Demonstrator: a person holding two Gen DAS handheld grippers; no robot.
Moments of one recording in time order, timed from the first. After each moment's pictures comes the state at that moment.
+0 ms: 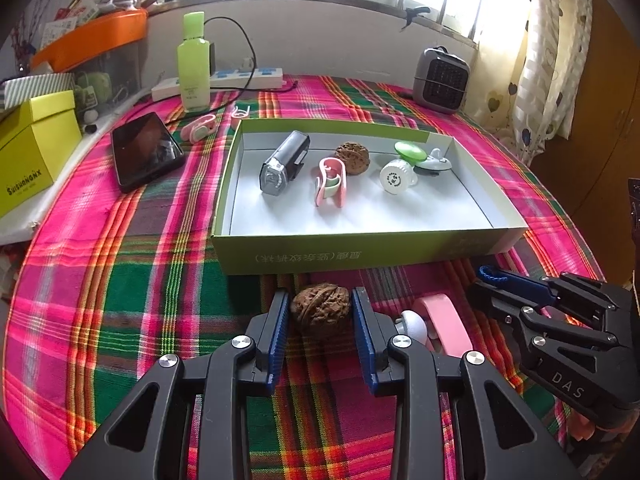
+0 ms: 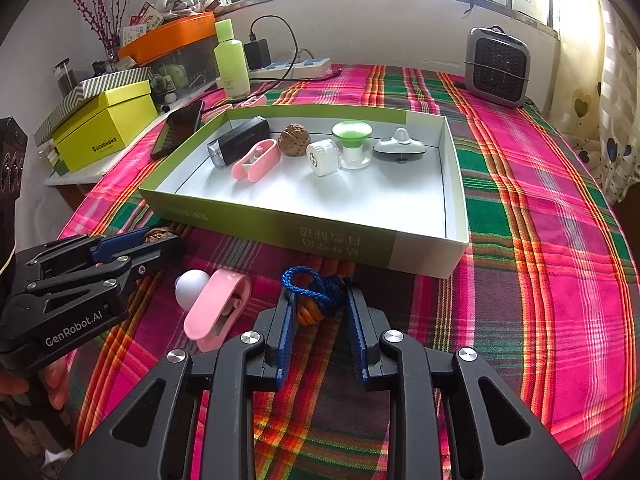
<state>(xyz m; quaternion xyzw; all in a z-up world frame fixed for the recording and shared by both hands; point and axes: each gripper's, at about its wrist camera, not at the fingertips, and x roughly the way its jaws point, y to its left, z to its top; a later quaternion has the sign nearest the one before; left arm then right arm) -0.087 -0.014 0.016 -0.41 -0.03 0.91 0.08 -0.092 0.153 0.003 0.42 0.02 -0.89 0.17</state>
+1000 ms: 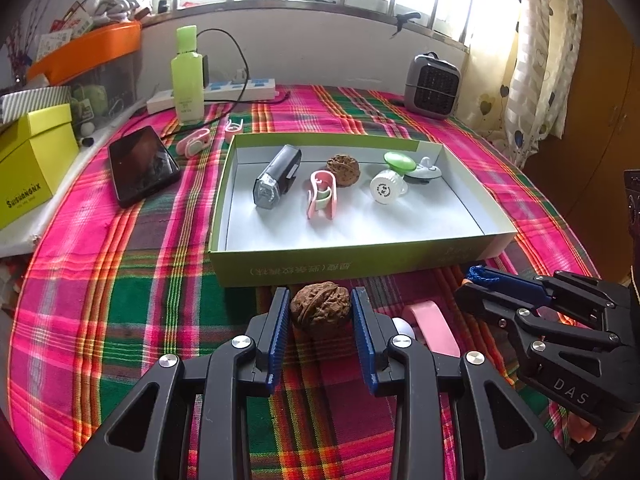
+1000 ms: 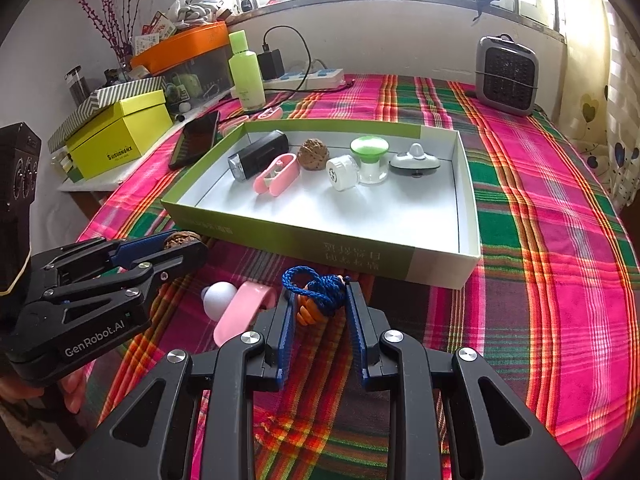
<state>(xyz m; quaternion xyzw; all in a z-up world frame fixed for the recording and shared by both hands) -0.086 -0.012 0.024 -0.40 -0.02 0.91 0.09 -0.088 0.147 0.014 0.41 0.01 -0.89 0.19</state>
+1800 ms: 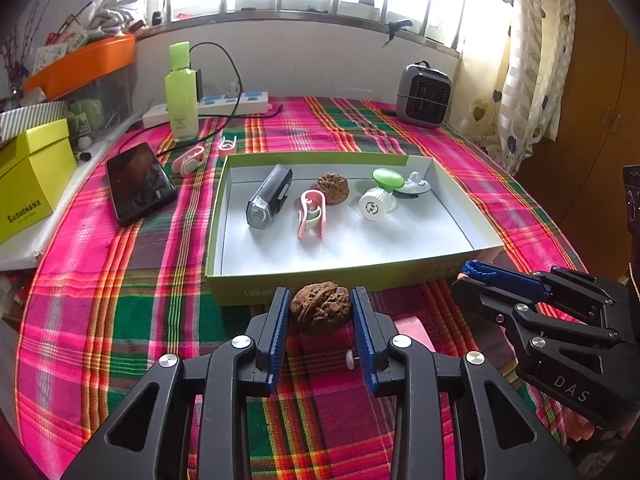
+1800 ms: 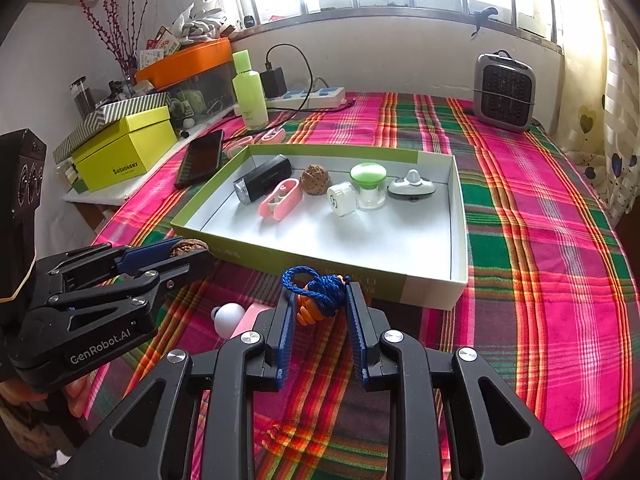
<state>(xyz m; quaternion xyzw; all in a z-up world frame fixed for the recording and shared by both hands) -0.085 -0.007 0.039 -0.39 -0.01 0.92 0.10 -0.087 0.149 0.030 0.39 0.00 -0.90 0.19</state>
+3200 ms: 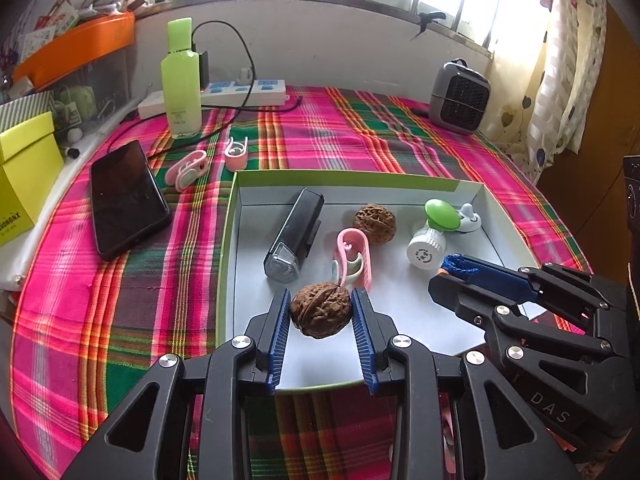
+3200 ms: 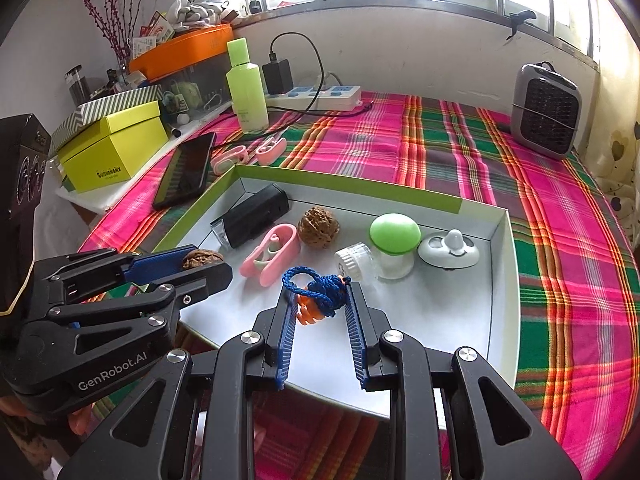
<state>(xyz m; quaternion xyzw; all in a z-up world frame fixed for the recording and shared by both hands) -0.157 -0.019 0.027 -0.42 -0.03 0.90 0.08 -0.164 0.121 0.021 0.40 0.03 -0.89 0.21</state>
